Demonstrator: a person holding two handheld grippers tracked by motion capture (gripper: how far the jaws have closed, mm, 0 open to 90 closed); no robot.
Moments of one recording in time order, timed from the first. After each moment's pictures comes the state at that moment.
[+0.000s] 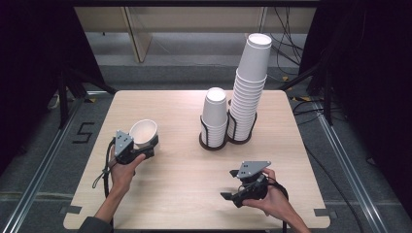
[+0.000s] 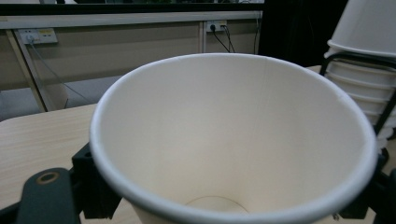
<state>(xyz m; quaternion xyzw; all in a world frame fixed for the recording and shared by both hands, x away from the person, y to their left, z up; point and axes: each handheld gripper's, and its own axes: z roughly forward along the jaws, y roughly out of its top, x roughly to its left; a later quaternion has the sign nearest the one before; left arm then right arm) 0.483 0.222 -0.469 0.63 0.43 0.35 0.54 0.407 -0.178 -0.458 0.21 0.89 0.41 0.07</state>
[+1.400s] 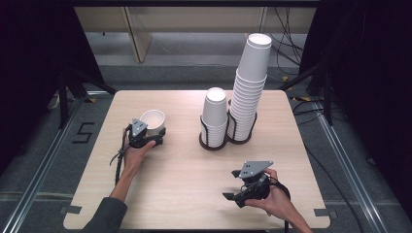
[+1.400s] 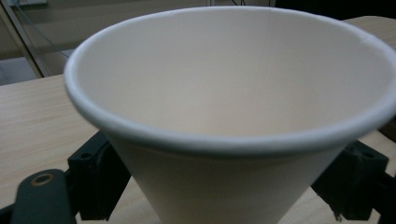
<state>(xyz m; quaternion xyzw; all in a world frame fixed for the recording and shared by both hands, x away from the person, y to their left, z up) 0.556 0.213 -0.507 0.68 0.45 0.32 0.48 0.408 -0.185 -0.460 0.21 0.89 0.41 0.06</state>
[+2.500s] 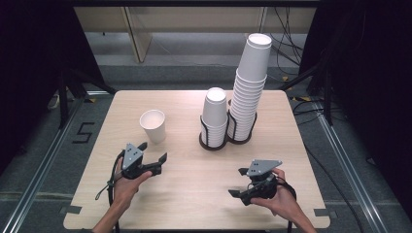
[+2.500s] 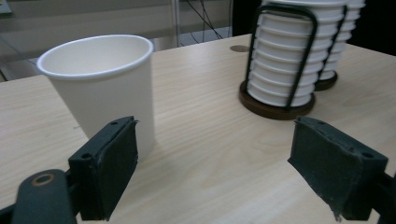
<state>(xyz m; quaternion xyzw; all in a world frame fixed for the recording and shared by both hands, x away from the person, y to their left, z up) 0.431 0.193 -0.472 0.69 0.41 0.29 0.52 0.407 -0.201 -0.456 0.24 0.88 0.41 0.08</state>
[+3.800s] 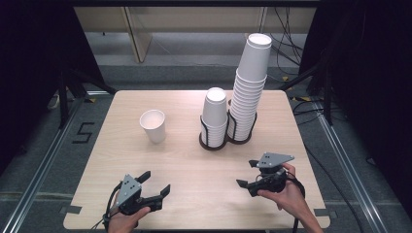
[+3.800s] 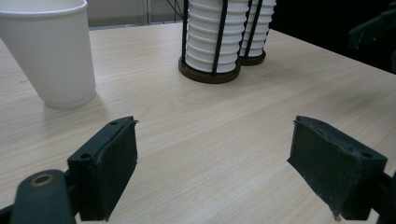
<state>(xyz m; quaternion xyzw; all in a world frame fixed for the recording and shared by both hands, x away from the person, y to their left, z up) 0.347 0.184 -0.479 0.70 0.41 0.24 0.53 0.415 -0.223 -0.441 0.28 0.85 0.42 0.12</state>
